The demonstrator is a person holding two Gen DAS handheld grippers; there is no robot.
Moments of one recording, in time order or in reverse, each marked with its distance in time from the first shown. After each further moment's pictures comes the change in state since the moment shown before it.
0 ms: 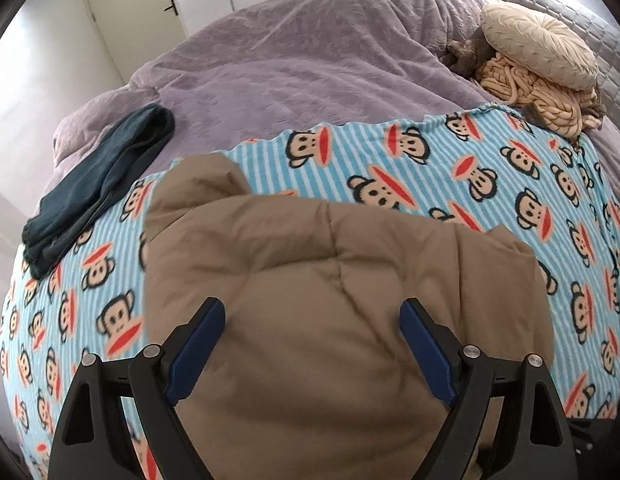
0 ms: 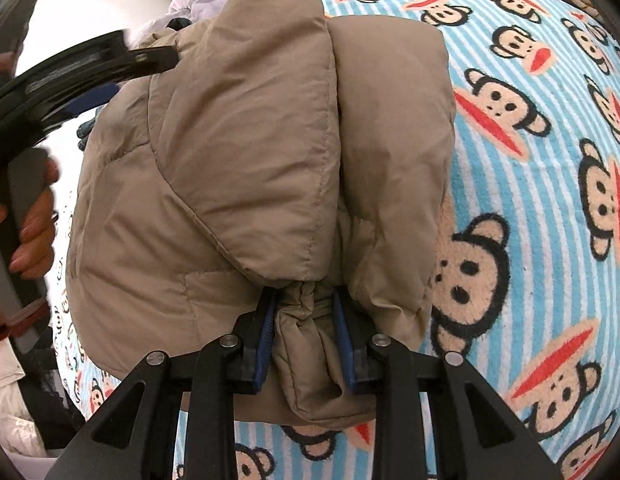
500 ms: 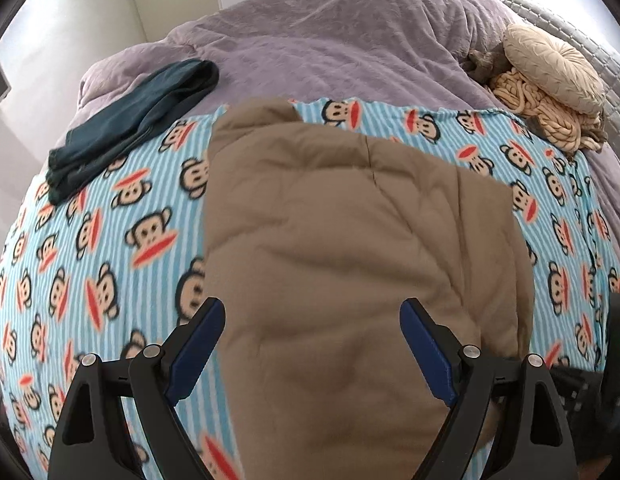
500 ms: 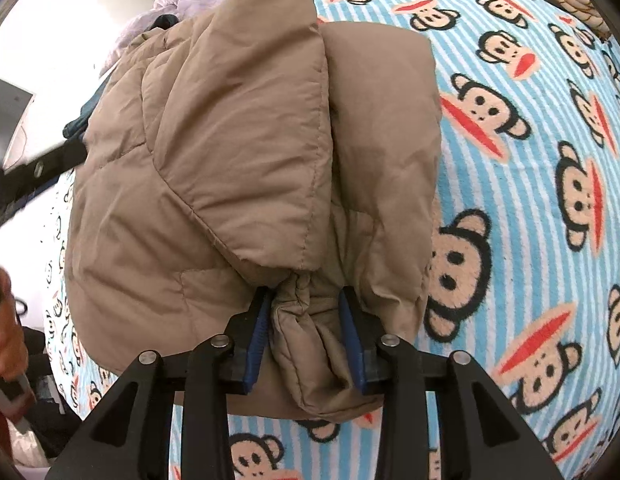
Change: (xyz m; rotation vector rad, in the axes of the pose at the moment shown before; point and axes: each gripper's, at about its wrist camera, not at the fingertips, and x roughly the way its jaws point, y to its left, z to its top) left arm -0.054 0.038 -0.064 -0.129 0.066 -0.030; right arm -0.020 0.028 0.009 0.027 0.029 -0.072
